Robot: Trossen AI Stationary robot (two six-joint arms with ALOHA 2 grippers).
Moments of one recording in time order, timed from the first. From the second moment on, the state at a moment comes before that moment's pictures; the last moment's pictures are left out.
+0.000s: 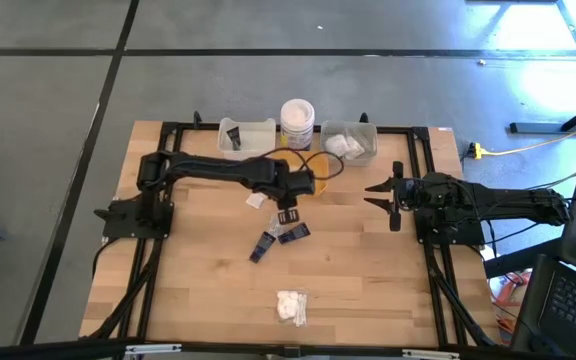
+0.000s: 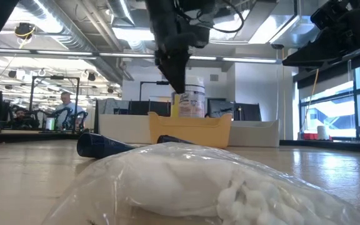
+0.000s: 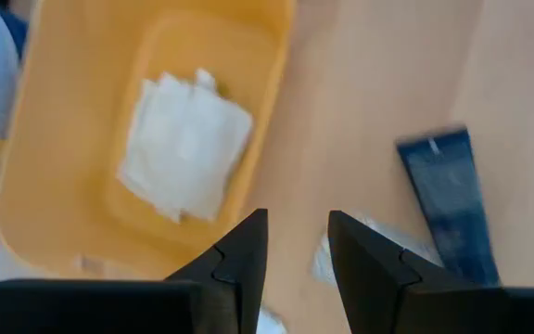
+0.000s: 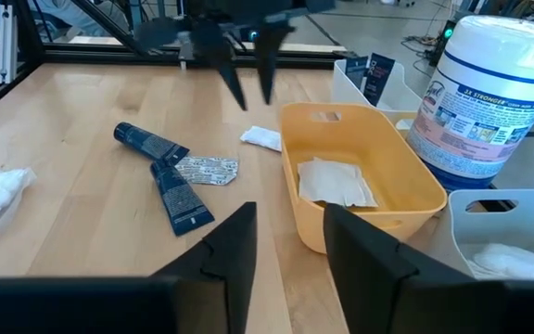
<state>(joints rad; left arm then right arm) 0.05 1.95 1.69 -0.98 -0.24 -0.16 -0.02 0.39 0.30 -0.22 0.11 -0.04</state>
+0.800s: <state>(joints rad) -0.24 1.70 1.34 -0.96 -0.52 -0.52 -0.02 0.39 0.30 -0.22 0.11 -0.04</state>
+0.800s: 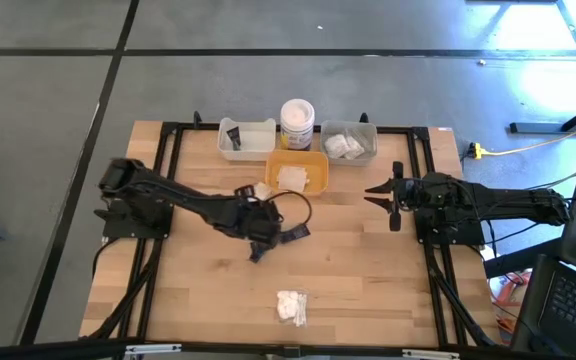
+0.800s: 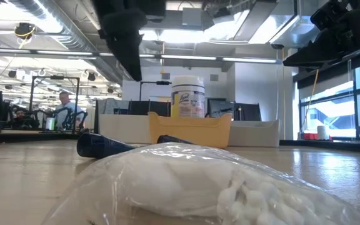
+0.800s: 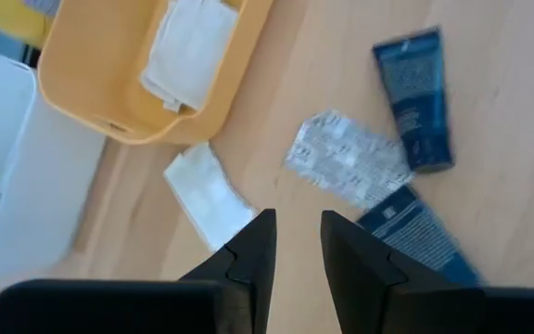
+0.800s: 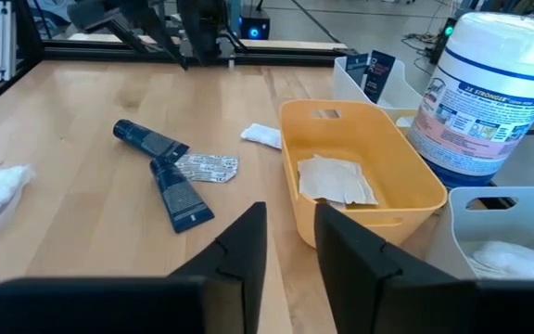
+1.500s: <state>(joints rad) -0.26 1.54 1.10 -0.73 -0.37 -0.80 -0.02 0.39 0.30 -0.22 0.12 -0.04</state>
